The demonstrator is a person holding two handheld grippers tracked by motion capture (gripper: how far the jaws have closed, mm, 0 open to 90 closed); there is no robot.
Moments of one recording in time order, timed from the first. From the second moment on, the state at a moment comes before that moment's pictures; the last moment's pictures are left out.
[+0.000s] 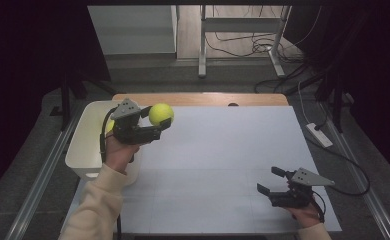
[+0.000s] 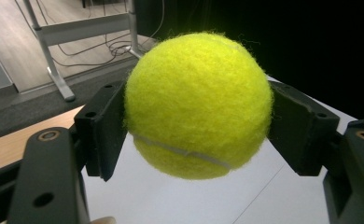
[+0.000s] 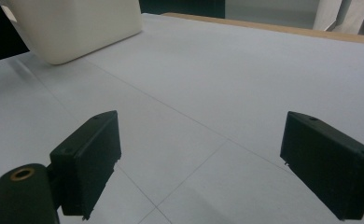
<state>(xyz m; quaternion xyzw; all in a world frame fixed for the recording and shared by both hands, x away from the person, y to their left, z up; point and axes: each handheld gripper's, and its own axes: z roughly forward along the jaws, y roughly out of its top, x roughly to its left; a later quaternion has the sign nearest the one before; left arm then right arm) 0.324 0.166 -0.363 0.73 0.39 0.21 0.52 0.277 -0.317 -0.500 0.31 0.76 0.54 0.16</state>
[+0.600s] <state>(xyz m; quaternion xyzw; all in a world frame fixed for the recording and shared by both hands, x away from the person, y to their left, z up) 0.323 0.190 -0.363 0.72 0.41 0.23 0.51 0.277 -0.317 -0.500 0.31 0.76 0.54 0.16</state>
